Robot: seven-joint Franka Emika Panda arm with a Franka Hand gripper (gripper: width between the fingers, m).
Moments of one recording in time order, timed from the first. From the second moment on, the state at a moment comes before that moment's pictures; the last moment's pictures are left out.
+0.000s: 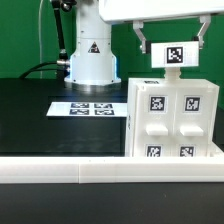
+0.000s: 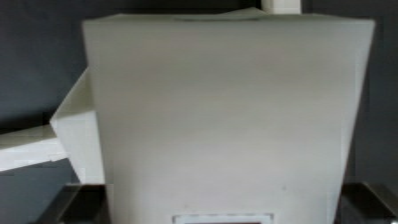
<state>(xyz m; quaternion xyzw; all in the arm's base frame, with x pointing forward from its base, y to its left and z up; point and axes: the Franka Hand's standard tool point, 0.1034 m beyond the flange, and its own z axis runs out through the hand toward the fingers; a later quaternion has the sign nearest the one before) 0.602 0.078 0.176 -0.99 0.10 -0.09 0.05</state>
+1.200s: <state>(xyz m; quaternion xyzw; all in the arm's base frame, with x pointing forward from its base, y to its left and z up) 0.607 0.075 0.162 -0.99 0.01 -0.11 0.03</state>
